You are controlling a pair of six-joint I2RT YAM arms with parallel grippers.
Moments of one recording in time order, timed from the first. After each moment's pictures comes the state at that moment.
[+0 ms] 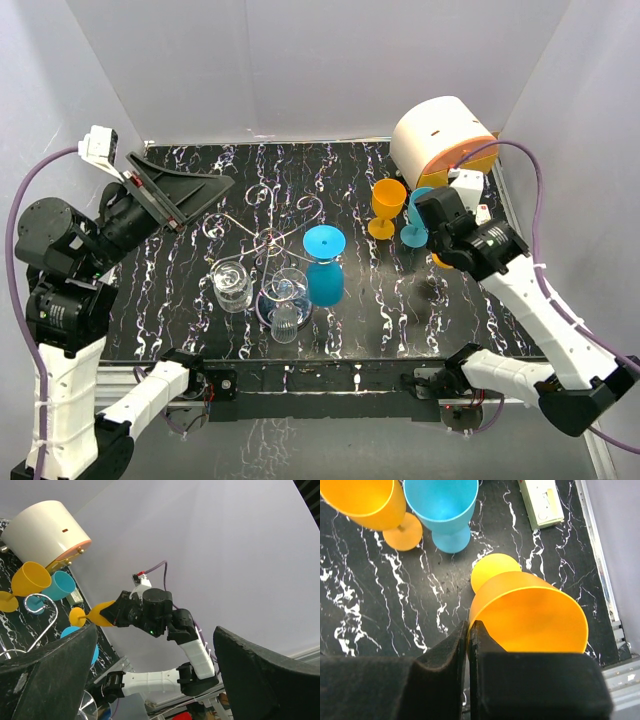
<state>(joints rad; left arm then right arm) -0.26 0.85 1.55 -0.52 0.55 -1.08 0.58 1.06 1.29 -1.15 0.65 0.59</state>
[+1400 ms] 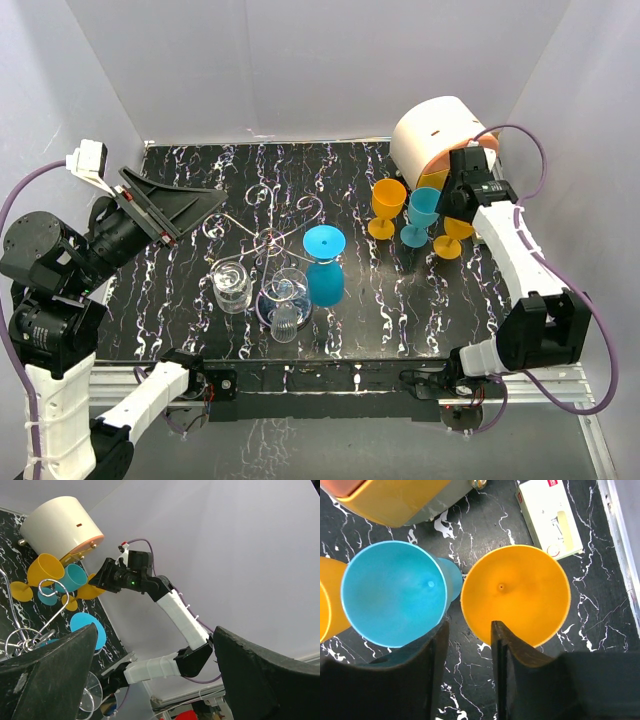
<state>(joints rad) -0.26 0.82 1.62 -0.69 0.51 -1.03 0.08 1.41 1.27 -0.76 0.29 0.37</state>
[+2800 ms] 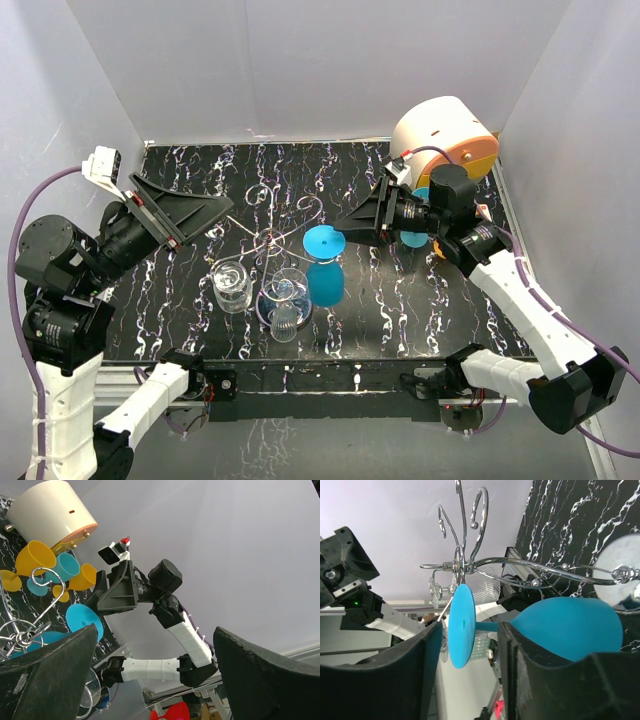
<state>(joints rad) -0.26 0.78 1.52 -0.63 0.56 -1.07 0.44 1.10 1.11 -0.27 -0.82 1.11</state>
